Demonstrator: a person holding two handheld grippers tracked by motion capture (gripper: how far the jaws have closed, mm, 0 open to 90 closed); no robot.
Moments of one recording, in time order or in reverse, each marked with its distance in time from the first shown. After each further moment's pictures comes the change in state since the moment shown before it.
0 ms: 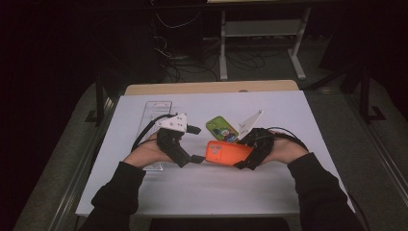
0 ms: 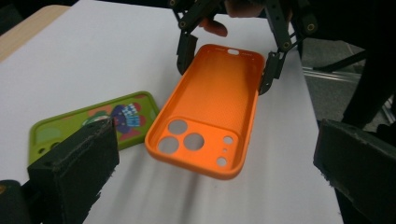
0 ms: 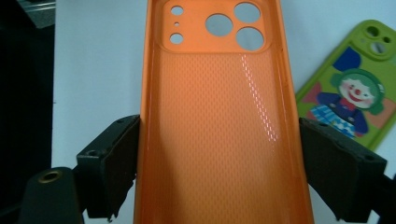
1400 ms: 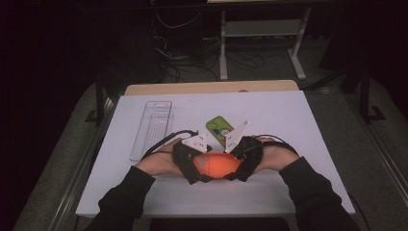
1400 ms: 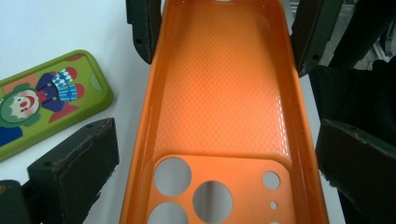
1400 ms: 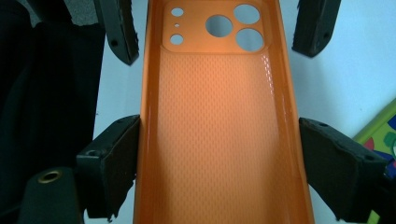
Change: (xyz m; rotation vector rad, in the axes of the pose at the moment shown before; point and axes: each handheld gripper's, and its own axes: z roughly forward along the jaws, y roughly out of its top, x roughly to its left) left arm -0.021 -0.005 0.048 0.233 -0.074 0.093; right arm 0.035 0.026 0.011 -0.003 0.067 -0.121
